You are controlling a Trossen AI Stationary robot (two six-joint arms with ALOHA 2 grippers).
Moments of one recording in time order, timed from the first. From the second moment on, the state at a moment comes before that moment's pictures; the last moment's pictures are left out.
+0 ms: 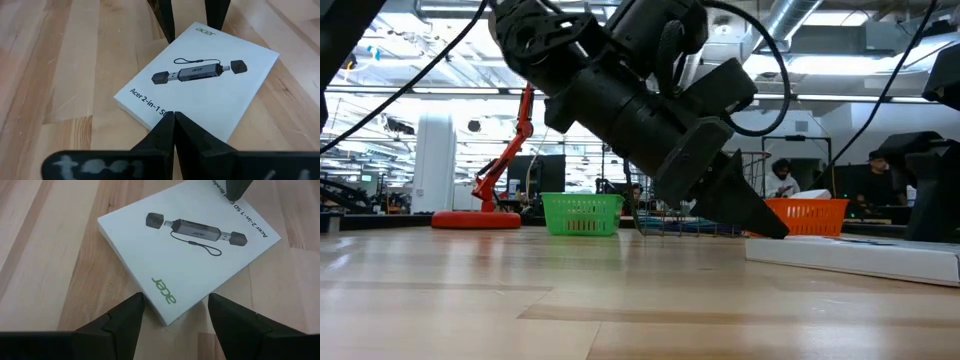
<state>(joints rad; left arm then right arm) -0.21 2.21 1.25 0.30 -0.05 0.05 0.82 1.56 0.51 -0.04 0.50 0.51</state>
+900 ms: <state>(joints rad) -0.21 2.21 1.19 0.38 -0.05 0.00 0.82 1.56 0.51 -0.04 0.50 0.51</state>
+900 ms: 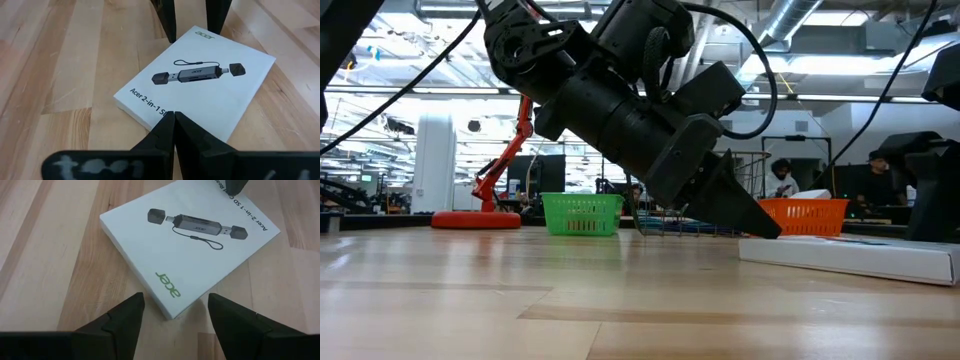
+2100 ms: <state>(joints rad) -0.21 2.28 1.18 0.54 -0.01 -0.08 0.83 1.56 0.54 -0.08 0.48 0.50</state>
